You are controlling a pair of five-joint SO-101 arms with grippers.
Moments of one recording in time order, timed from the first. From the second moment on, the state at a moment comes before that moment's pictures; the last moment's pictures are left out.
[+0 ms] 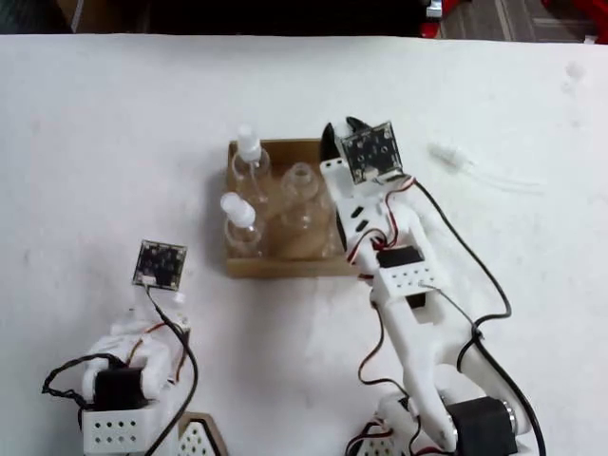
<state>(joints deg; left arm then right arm) -9.7 -104.4 97.1 75.1 -9.1 -16.0 -21.3 56.9 -17.8 13.5</state>
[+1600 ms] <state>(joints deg) -9.7 -104.4 97.1 75.1 -9.1 -16.4 -14.1 60.3 -28.0 13.8</state>
